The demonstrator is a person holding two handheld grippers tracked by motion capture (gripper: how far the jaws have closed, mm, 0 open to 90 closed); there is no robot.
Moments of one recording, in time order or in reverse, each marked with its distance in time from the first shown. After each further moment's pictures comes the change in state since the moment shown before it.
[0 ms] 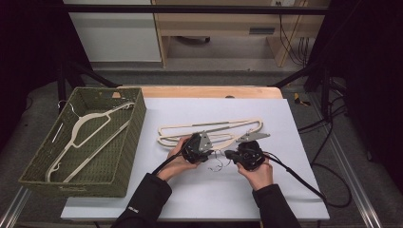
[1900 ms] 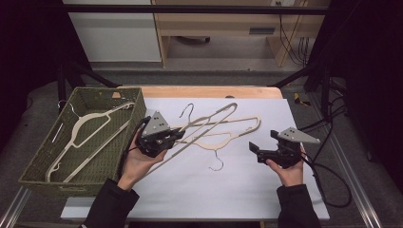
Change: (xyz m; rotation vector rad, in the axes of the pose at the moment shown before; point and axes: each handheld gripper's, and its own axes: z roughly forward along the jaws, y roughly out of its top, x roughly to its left) left arm 0.035 0.021 -0.187 -0.223 0.031 -0.292; right arm -0.047 -0.014 -0.077 -0.351 -0.167 0.013
